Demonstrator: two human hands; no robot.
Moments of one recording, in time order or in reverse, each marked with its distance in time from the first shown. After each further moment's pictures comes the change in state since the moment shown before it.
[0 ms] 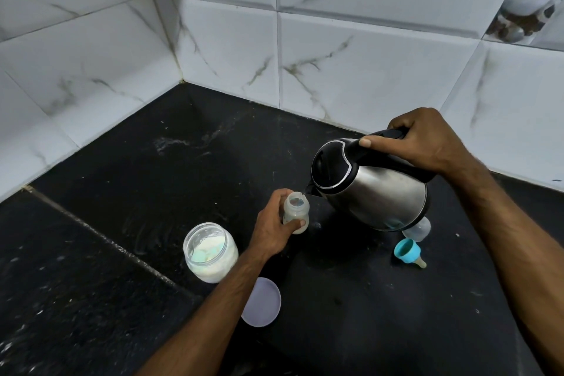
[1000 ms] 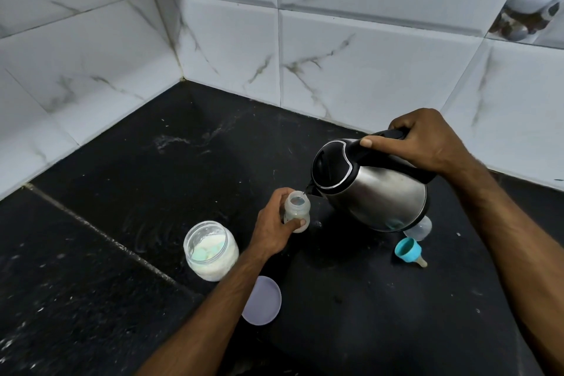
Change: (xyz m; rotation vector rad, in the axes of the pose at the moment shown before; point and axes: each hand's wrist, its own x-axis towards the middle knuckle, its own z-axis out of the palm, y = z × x) left_hand -0.001 -0.003 -0.001 -0.040 0.006 0.029; right_hand 0.001 0.004 0.004 -0.007 0.002 0.010
